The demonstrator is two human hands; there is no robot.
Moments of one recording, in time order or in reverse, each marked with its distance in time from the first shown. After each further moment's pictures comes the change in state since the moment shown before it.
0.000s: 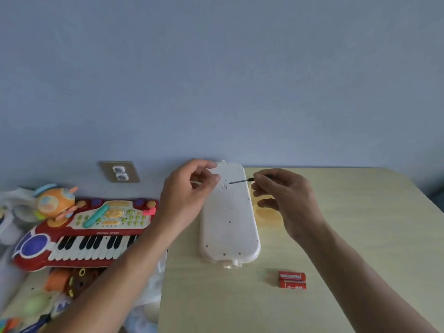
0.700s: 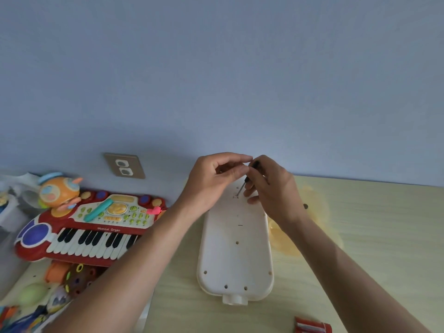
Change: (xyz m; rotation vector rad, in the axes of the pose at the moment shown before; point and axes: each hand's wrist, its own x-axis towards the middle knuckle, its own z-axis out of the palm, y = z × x) left_hand 0.066 -0.037 0.045 -0.229 -0.094 -0.012; right_hand 0.086 0.037 0.036 -0.462 -0.178 -0.253
